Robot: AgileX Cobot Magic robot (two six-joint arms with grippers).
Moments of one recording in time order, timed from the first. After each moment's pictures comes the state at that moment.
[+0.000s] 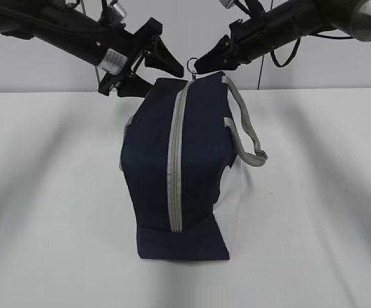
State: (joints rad) left arm -0.24 2.18 -1.90 -0.94 1.03 0.28; right arm 0.08 2.47 -2.36 0.95 1.22 -1.29
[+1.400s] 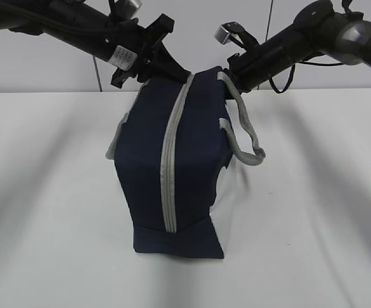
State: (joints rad) left arm -0.28 2.17 -1.90 -1.00 1.05 0.41; right arm 0.07 2.57 -2.37 0.85 1.23 -1.22
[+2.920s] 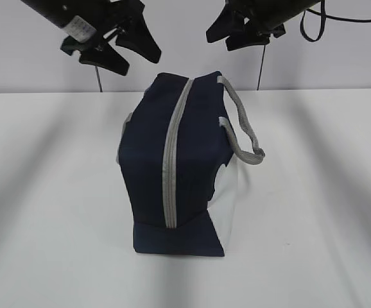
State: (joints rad) left arm -0.26 2.01 -1.90 -0.63 1.11 0.28; right arm 0.06 2.42 -2.49 0.74 1.23 -0.46
